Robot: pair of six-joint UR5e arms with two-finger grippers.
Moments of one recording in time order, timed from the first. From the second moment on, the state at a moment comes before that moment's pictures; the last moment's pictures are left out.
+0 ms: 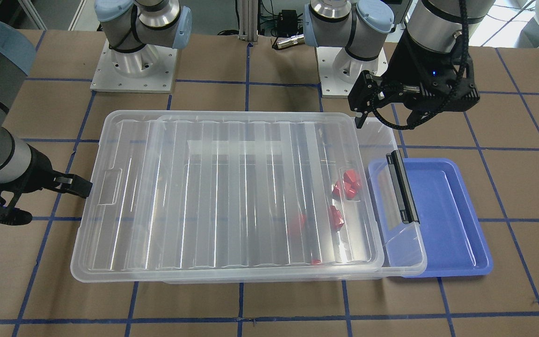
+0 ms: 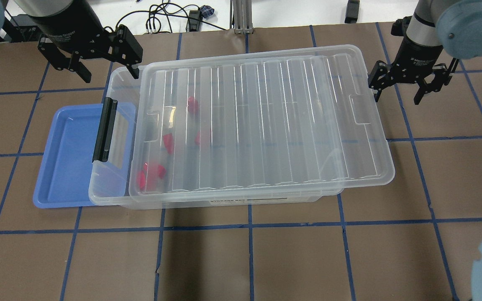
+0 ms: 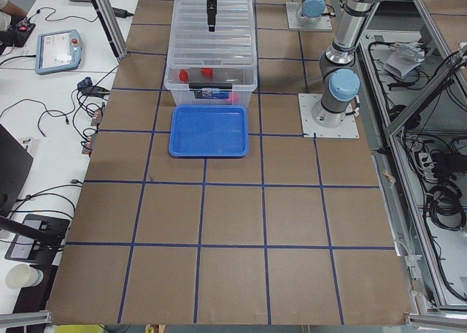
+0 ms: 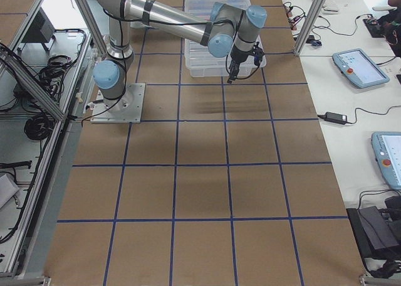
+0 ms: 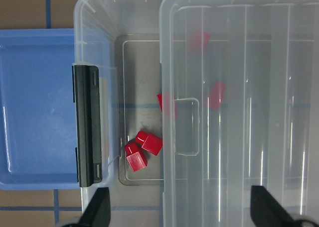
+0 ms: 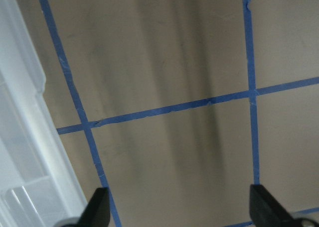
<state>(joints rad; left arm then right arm) -1.57 -1.63 -1.42 -1.62 1.55 -0.02 1.40 -1.27 1.53 -1.65 -1.62 0.02</state>
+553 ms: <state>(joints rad) -1.57 -1.63 -1.42 -1.61 1.55 -0.02 1.46 -1.27 1.53 -1.65 -1.61 0.09</state>
